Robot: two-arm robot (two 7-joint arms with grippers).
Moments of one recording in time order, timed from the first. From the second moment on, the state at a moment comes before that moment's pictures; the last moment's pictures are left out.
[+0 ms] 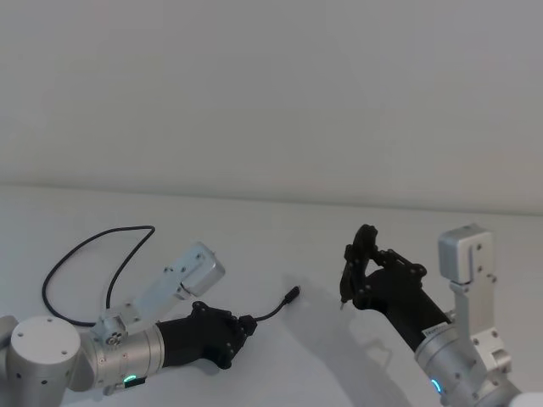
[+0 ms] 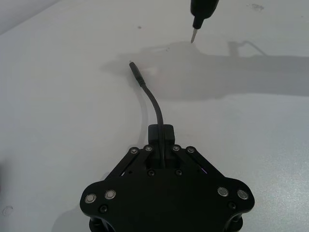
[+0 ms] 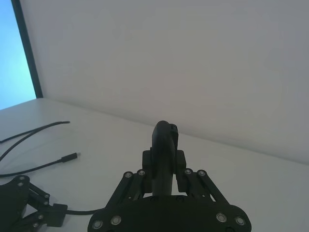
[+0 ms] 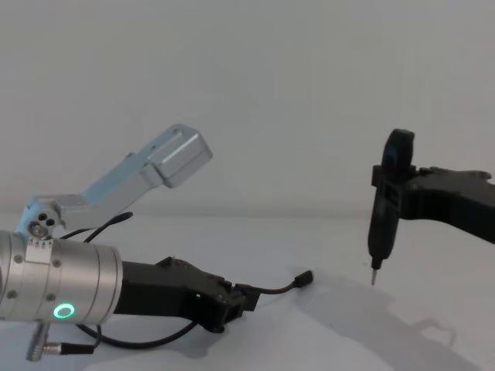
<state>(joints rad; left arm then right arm) -0.47 0.43 0.62 -1.39 -0.33 0.23 -0.57 0.11 0.26 -0.31 -1.64 0.24 0.04 0.14</state>
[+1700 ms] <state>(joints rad) -0.47 0.43 0.62 -1.39 -0.33 0.23 -0.57 0.30 0.16 -0.37 -1.41 0.16 0.01 0.24</state>
